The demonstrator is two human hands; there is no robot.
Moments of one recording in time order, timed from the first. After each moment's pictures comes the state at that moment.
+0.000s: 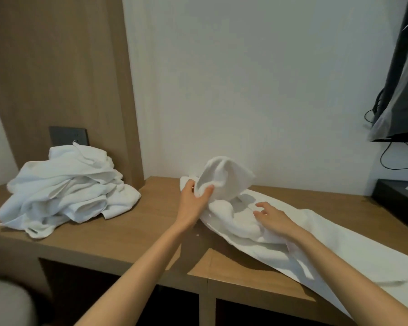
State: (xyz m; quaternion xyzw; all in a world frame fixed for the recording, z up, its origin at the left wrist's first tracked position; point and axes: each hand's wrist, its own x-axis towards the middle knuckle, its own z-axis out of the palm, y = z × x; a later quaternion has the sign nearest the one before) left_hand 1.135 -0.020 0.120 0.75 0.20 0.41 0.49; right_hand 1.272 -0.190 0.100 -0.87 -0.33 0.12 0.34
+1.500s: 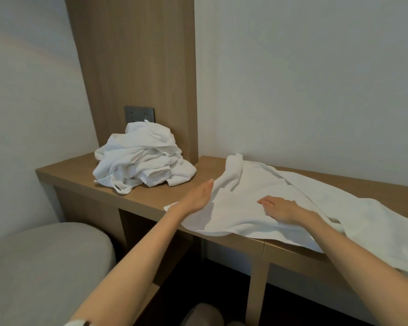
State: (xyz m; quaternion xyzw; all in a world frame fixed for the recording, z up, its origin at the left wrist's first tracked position) left_hand 1.004 0.041 0.098 0.88 0.31 0.13 0.35; right_hand 1.208 -0.114 0.072 -0.88 -0.45 0.12 0.11
